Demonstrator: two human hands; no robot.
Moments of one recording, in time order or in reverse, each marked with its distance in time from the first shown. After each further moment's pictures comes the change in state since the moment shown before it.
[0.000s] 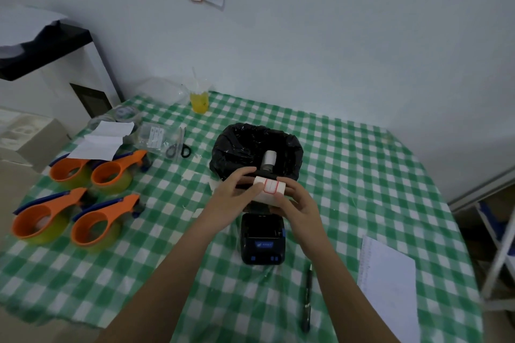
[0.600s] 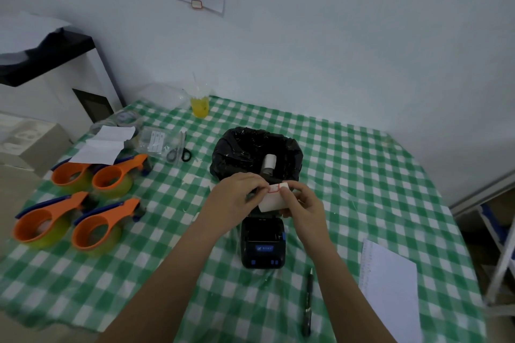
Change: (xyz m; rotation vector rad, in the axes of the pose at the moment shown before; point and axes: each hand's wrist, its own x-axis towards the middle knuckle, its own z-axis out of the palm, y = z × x) left_hand 0.000 0.011 -0.001 0.654 0.065 0.550; right_hand 0.003 -0.007 -0.003 0.014 0.118 -0.011
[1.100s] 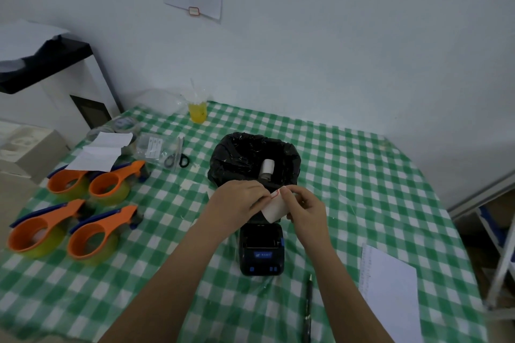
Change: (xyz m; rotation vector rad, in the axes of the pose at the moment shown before) left_hand 0.013 0.000 0.002 0.236 -0.048 0.186; right_hand 0.002 -0.012 0.001 -0.066 0.078 -0.043
